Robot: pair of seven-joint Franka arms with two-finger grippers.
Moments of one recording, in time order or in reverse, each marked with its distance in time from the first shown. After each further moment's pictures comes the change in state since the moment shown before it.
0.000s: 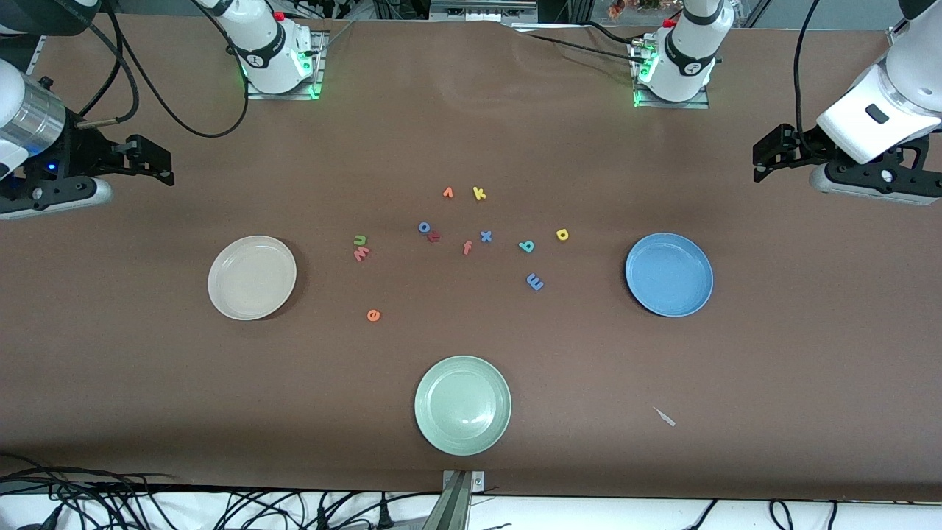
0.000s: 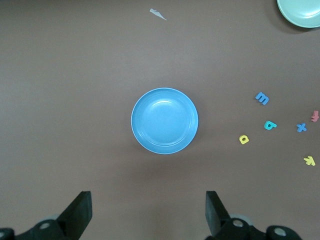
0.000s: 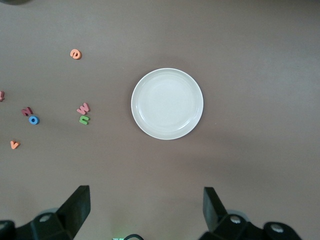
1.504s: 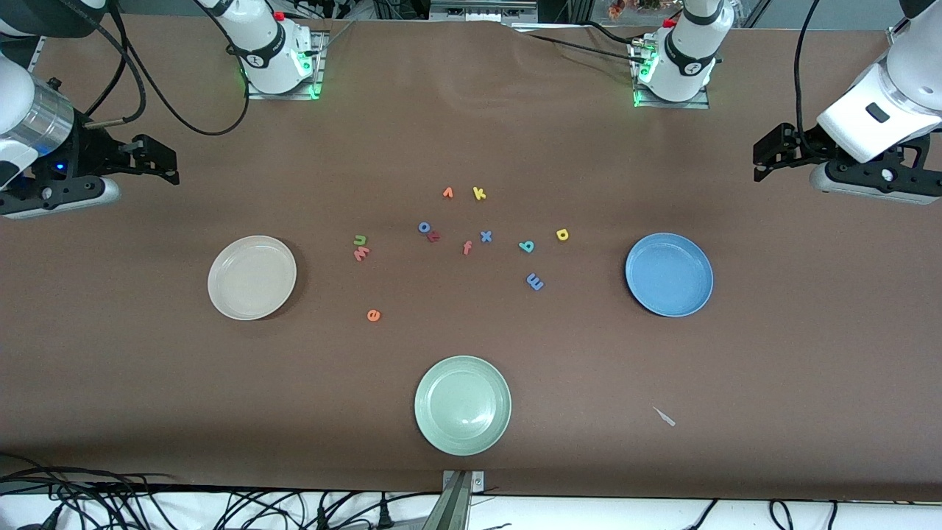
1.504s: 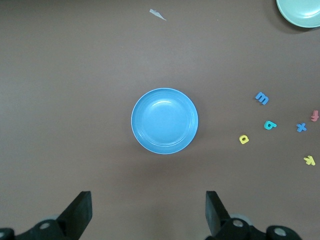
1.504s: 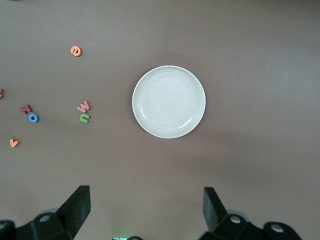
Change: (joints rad) left arm 0.000 -0.002 0.000 0.000 0.000 0.000 0.003; right arm 0.000 -0.014 0.005 -0.035 0.002 0.017 0.002
